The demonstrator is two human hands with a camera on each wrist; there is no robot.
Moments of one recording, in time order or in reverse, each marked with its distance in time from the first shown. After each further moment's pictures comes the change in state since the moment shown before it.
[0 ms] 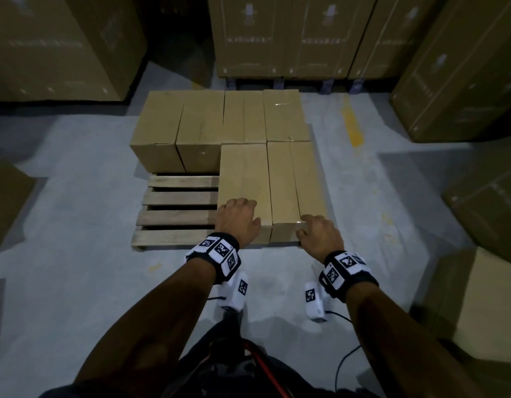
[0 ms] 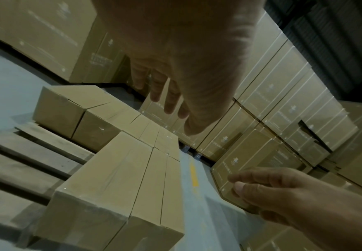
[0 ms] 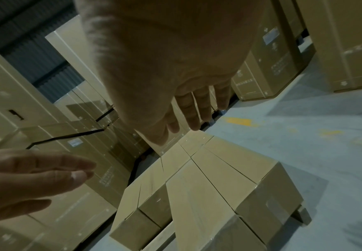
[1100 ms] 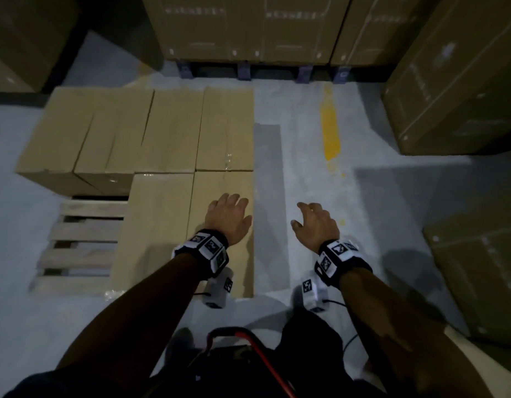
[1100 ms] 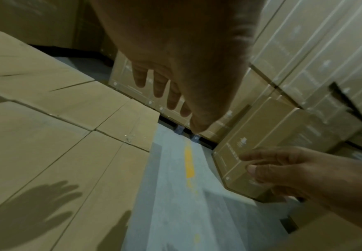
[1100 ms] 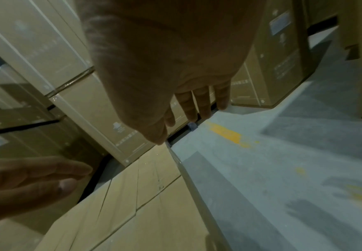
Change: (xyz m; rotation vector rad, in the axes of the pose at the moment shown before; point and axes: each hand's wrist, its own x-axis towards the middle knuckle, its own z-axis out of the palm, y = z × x) left_hand 0.458 0.225 0.047 0.052 -0.144 -0.014; right_hand 0.424 0.280 -0.170 -0.090 -0.166 0.027
